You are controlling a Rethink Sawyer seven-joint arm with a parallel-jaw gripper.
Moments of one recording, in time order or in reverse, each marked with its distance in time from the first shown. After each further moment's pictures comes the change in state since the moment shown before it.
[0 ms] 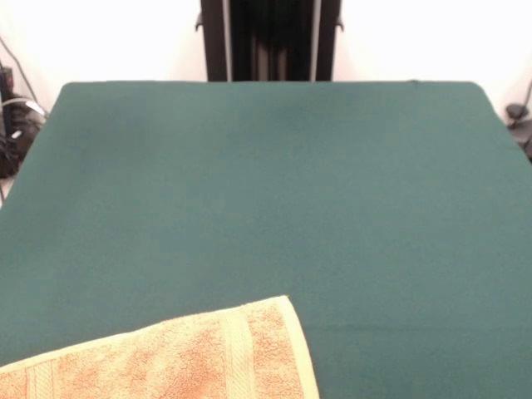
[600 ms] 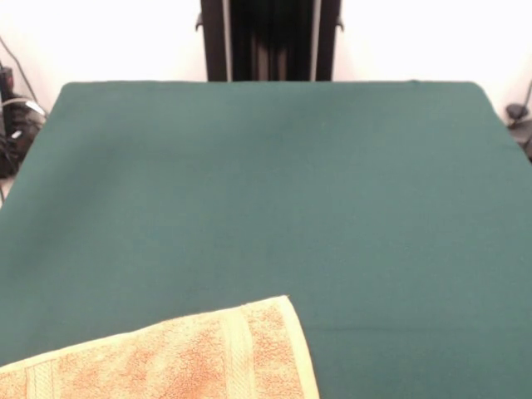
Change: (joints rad) arm 0.063 0.190 0.201 -0.392 -0.125 0.349 -0.482
